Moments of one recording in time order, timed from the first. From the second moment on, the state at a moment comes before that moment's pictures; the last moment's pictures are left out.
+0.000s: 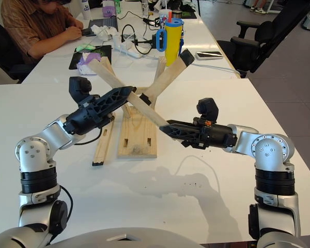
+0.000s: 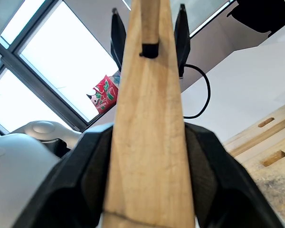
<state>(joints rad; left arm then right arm) -0.42 0.29 0.22 -0.19 -1.41 1.00 -0.53 -0.39 -0.61 -0.17 -0.14 1.22 1.21 1.01</state>
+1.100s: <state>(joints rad) -0.41 0.71 0.39 0.07 -1.00 0.74 -0.86 -0.31 -0.47 0.49 0.08 0.06 0.14 0.85</state>
